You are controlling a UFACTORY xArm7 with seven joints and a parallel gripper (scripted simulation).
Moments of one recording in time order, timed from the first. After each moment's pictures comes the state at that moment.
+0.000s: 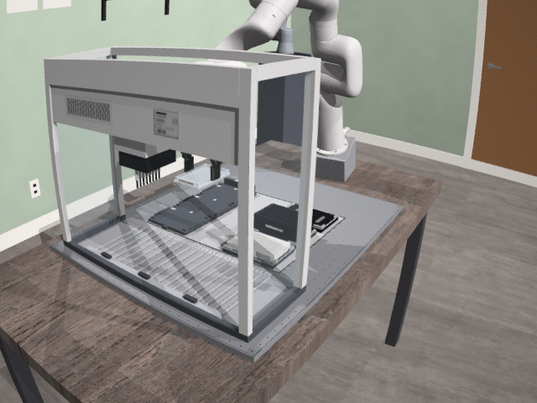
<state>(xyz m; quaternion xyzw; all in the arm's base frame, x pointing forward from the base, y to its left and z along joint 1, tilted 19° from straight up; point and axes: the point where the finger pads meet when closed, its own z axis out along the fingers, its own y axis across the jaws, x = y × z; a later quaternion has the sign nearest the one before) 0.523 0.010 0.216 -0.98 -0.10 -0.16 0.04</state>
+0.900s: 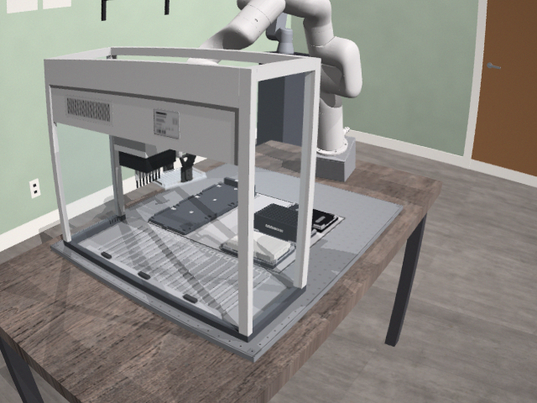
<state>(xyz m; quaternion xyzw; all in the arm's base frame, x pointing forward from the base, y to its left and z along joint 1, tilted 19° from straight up) 0.572 -0.031 0.225 -0.99 0.02 -0.15 0.07</state>
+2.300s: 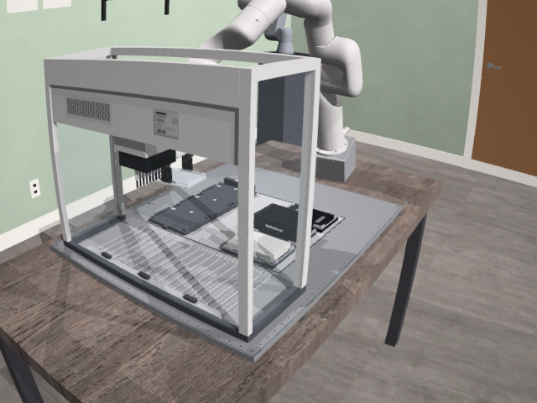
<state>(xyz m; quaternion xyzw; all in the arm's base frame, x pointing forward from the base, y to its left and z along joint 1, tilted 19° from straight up) 0.572 -0.031 0.225 -0.80 0.58 -0.08 0.14</state>
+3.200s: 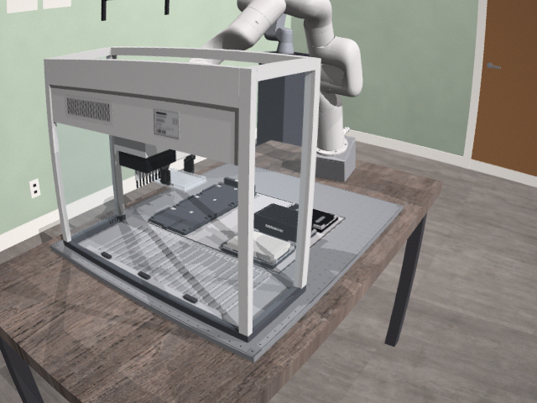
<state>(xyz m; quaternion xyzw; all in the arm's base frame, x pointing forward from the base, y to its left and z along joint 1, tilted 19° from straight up) 0.573 -0.030 0.219 -0.77 0.62 -0.08 0.14</state>
